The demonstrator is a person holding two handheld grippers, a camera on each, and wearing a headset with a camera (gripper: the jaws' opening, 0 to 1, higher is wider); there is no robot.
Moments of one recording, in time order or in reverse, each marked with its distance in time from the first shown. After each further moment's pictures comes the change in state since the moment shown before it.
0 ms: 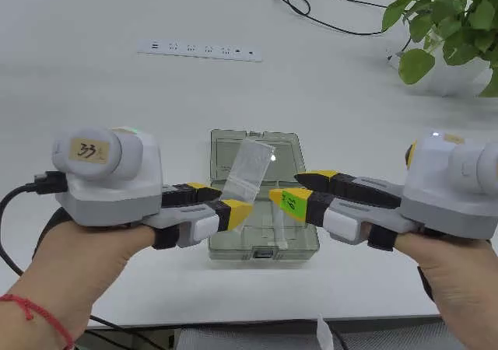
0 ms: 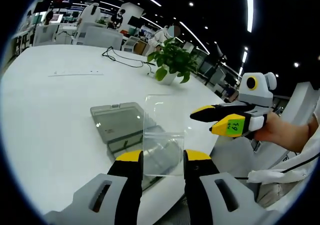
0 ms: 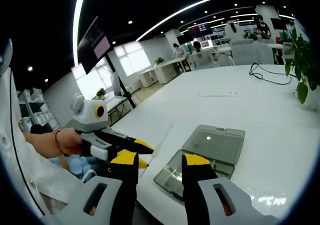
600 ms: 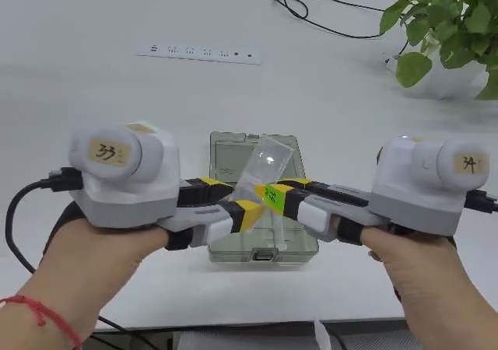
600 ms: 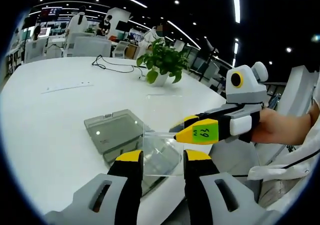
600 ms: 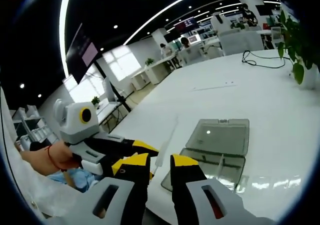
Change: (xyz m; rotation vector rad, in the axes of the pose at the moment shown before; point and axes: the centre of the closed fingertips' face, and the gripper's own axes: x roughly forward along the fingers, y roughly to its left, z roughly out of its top) left arm 0.003 -0.010 0.008 0.110 -0.002 -0.019; right arm 0.016 0.001 -0.003 0.131 -0.011 -0.044
